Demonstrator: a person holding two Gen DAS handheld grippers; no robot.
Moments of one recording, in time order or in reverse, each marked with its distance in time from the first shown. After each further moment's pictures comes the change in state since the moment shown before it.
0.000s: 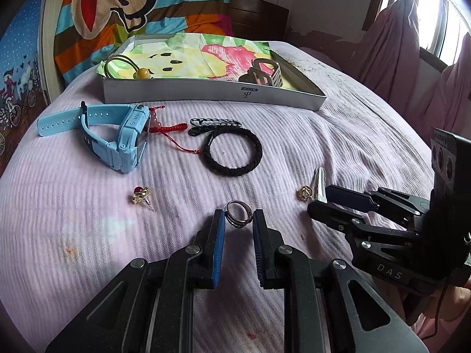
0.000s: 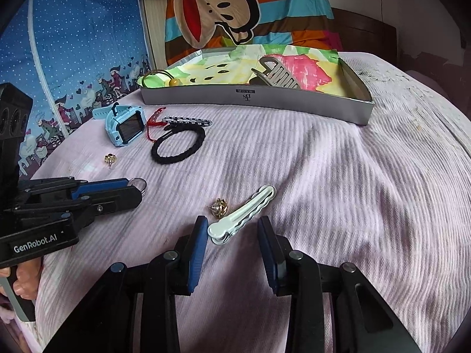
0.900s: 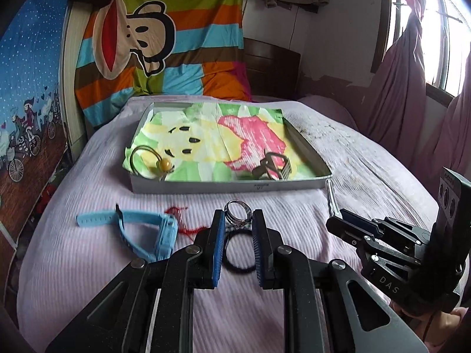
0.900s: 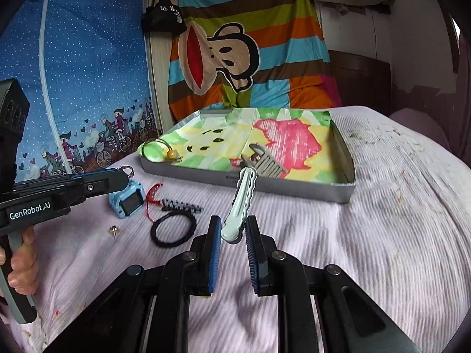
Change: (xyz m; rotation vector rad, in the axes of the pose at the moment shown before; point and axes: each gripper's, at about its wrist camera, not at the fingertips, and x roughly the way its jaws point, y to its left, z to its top) left arm -0.045 -0.001 0.074 -0.021 -0.233 0.080; right arm -0.032 -0.012 0.064 -0.058 -0.250 -0.022
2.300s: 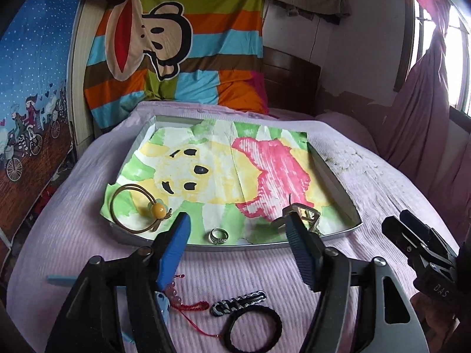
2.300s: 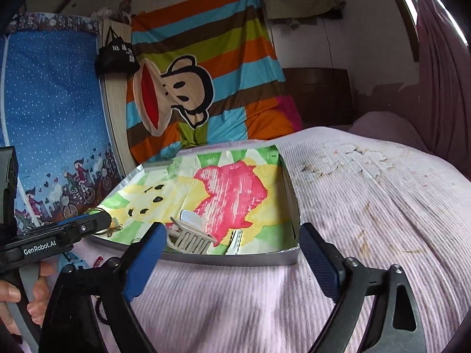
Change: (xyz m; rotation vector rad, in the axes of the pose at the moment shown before) left arm 0.048 0.014 0.039 -0.073 -0.059 0.059; right arm -0.008 -0.061 0.027 0.159 -0.179 -0.133
